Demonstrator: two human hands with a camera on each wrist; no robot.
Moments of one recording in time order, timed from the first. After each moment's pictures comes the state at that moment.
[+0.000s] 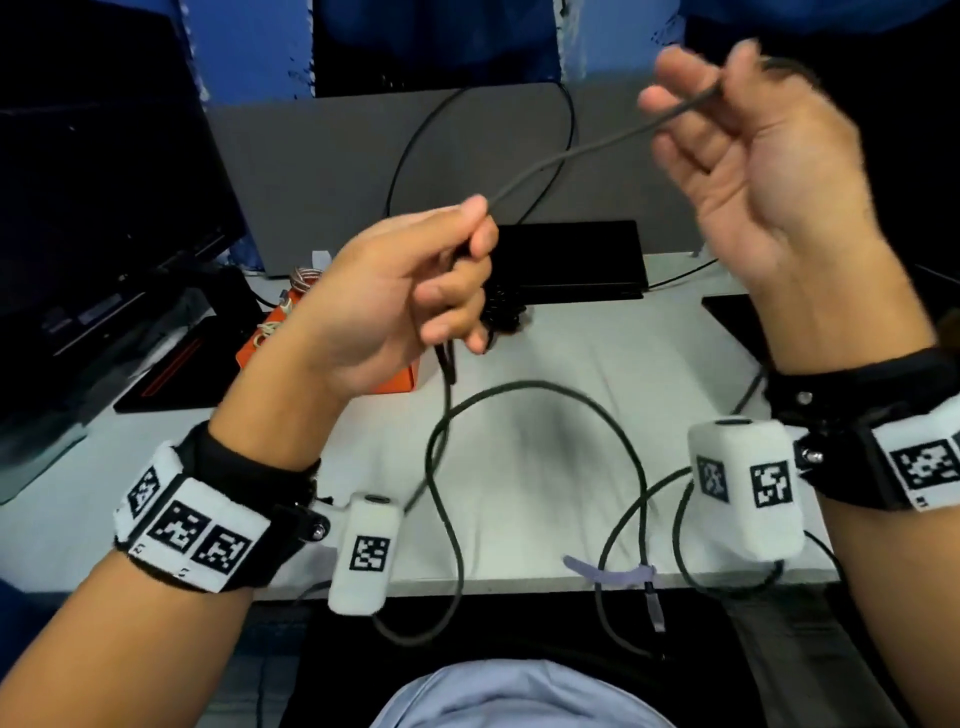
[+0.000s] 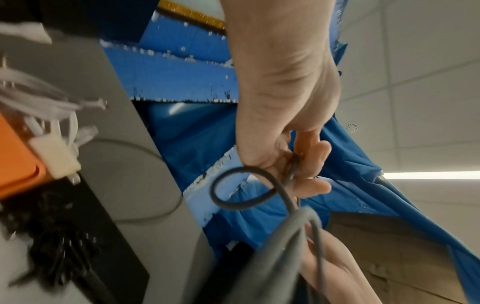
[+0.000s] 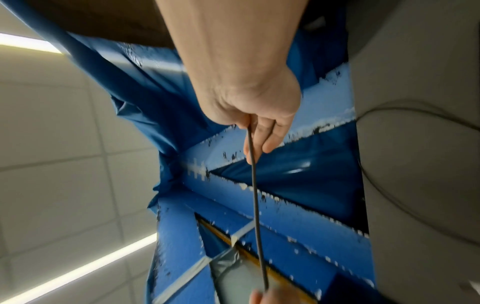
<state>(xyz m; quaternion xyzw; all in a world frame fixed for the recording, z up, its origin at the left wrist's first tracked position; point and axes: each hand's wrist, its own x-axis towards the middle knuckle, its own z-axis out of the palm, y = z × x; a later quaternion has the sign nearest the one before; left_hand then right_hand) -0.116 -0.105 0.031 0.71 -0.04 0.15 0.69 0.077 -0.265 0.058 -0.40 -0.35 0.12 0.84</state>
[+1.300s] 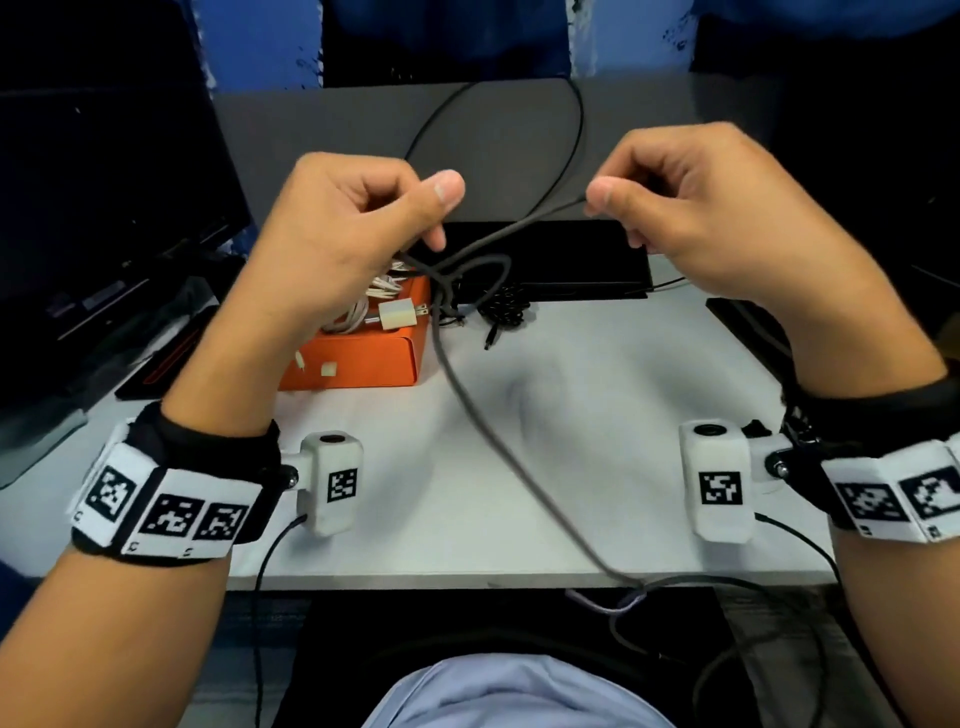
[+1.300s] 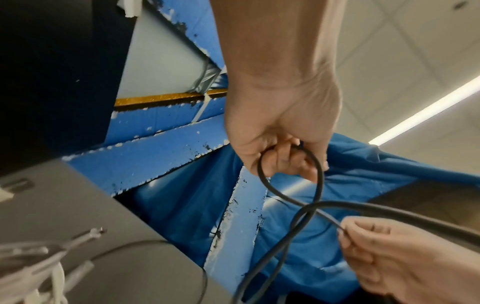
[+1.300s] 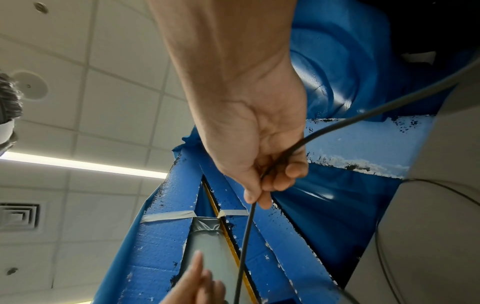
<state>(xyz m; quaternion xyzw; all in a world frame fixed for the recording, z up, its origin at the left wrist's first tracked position) -0.129 -0.075 0.043 0.86 0.07 0.40 0.31 0.056 -0.274 0.055 -0.75 -0.53 -0.12 0.37</state>
